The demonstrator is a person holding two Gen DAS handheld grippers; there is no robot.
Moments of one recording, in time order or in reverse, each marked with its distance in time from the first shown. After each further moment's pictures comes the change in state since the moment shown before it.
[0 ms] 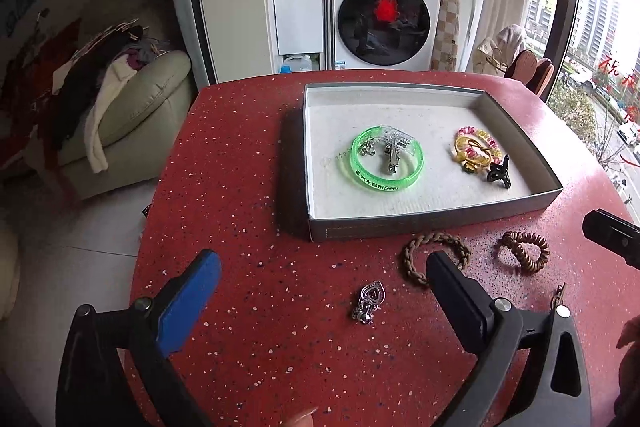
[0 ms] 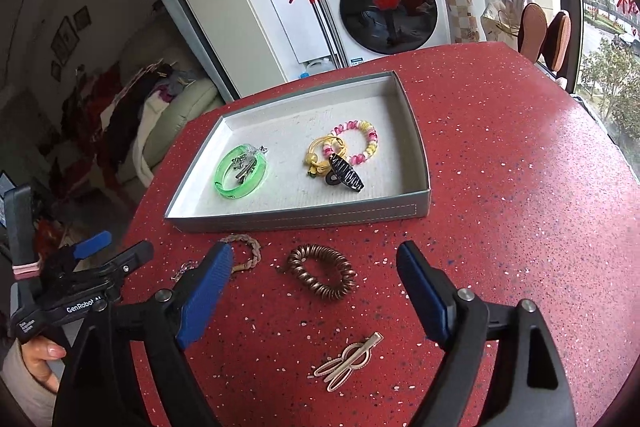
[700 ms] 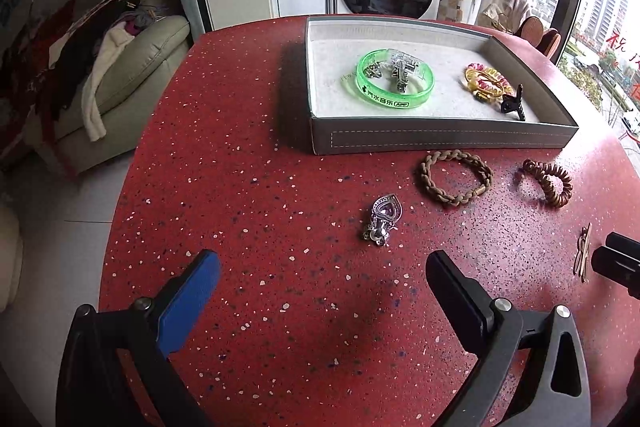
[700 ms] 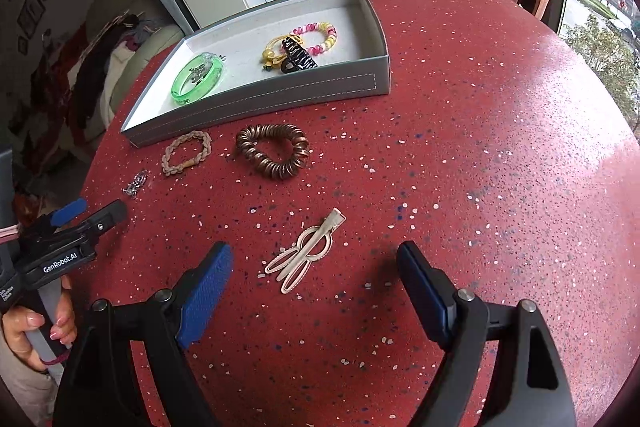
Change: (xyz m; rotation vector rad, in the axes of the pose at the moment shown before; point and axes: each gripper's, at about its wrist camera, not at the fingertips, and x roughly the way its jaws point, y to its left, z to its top) left arm 0.011 0.001 -0.045 0.004 0.110 0.008; right arm 0.011 -0.021 -0.057 0.033 0.209 -0.132
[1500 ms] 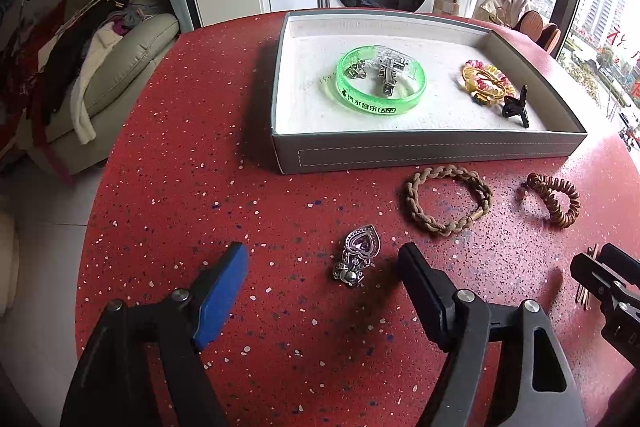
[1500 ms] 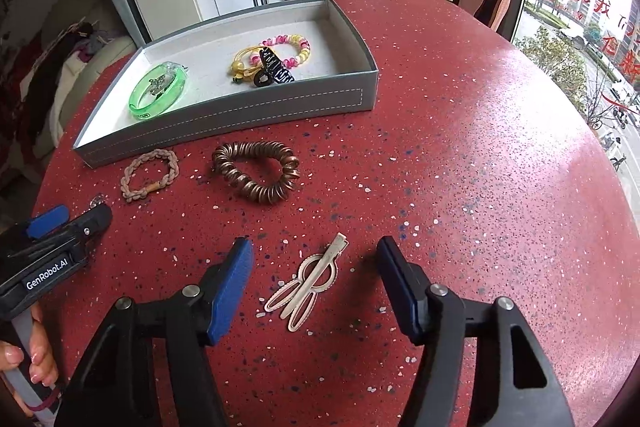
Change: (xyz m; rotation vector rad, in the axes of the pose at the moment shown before) left arm 0.019 -0.016 0.018 0.013 0.023 -0.017; right arm 0.014 0.031 0.005 0.014 -0.079 -0.231
